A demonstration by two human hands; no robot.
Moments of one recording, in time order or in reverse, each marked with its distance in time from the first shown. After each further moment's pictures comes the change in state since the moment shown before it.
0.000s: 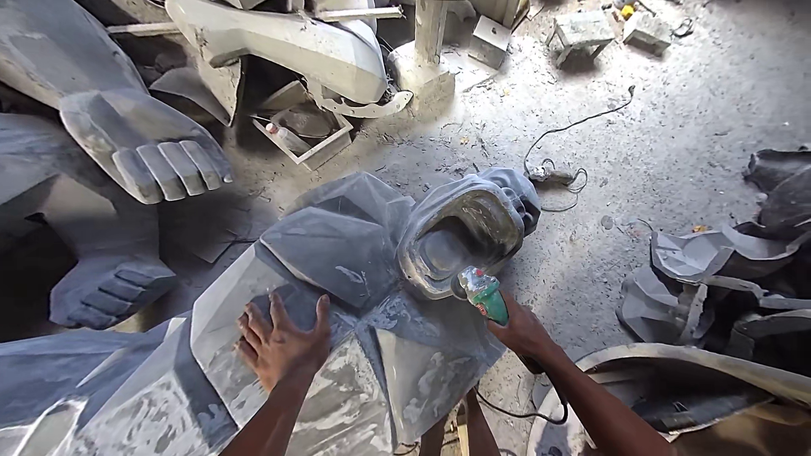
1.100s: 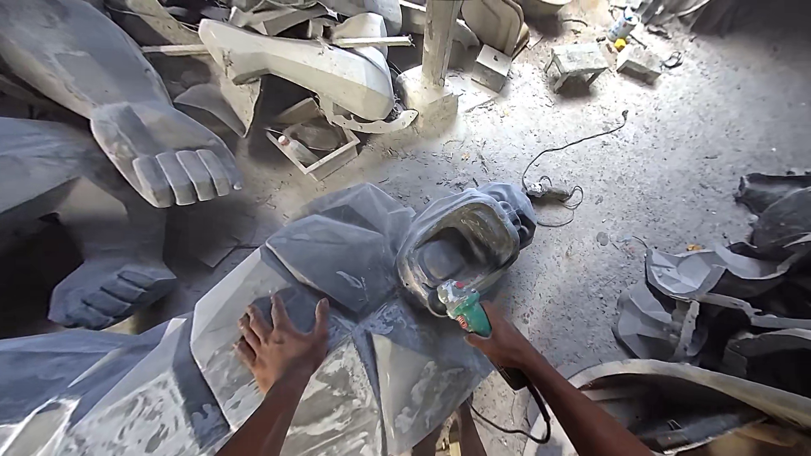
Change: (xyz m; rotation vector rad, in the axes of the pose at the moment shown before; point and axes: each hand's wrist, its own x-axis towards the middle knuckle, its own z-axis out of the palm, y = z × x) left_hand 0.001 -0.002 0.004 0.002 0.029 0.006; right_hand 0.000 -0.015 0.005 0.176 -0.131 -0.142
